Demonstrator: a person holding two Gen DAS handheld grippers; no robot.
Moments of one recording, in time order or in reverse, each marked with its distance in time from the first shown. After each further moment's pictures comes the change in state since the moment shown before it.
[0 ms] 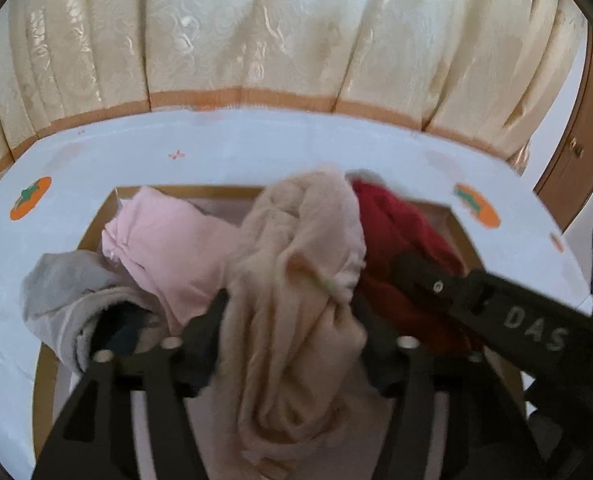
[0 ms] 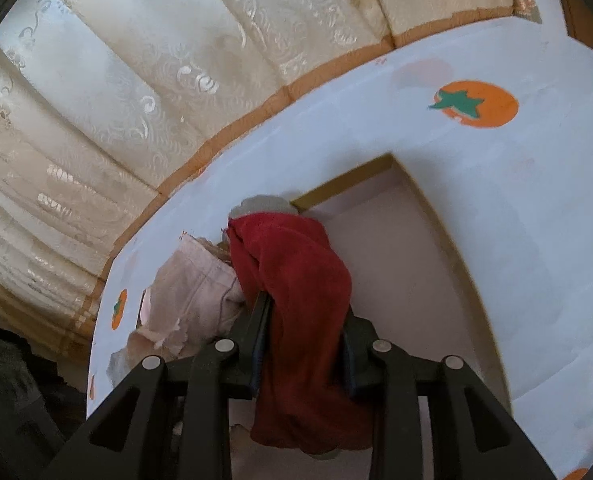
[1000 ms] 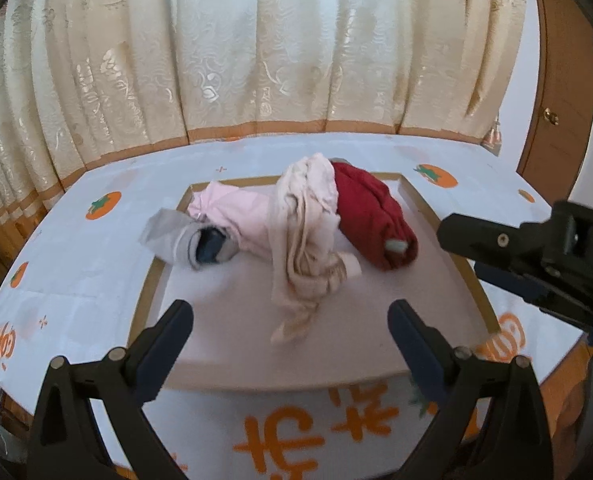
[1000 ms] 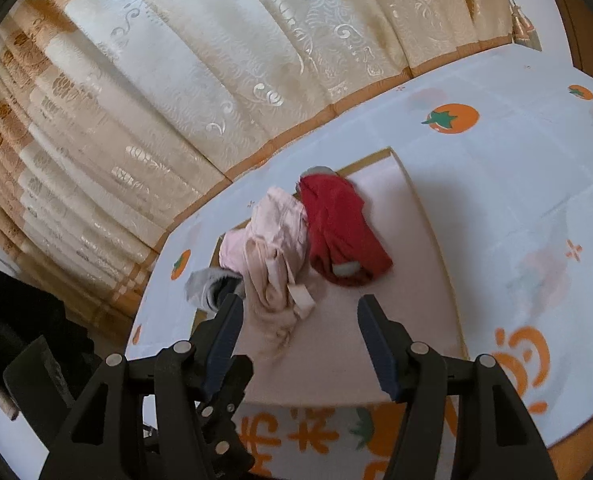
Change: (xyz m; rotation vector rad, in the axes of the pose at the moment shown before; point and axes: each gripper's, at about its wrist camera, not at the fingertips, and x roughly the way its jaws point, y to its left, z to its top) left arm -0.128 0.003 -0.083 0.107 -0.118 0.071; right arm -0.136 0.007 -0.076 -0.088 -0.055 0.117
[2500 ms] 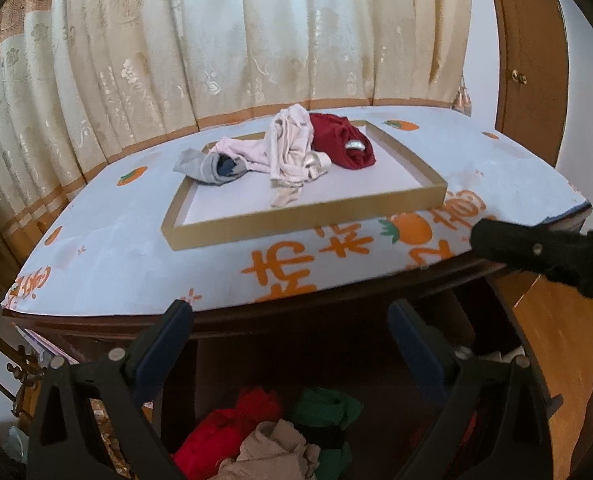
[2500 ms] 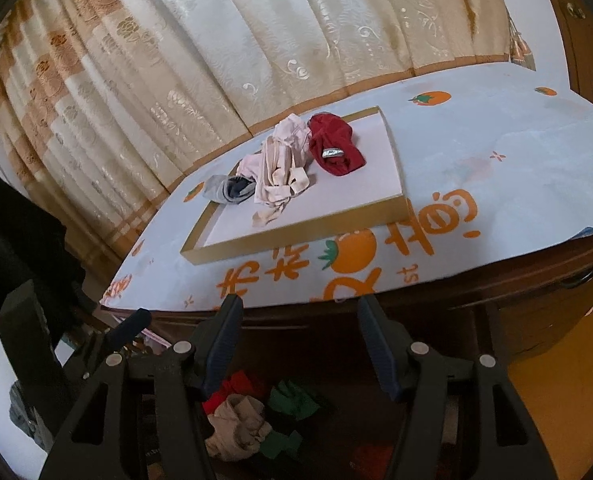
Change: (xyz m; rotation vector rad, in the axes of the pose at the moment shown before) left arm -0.082 -0.007 -0.124 0.105 -0.034 0.031; right arm -0.091 -0.017 -0.132 -0.190 -0.003 0.000
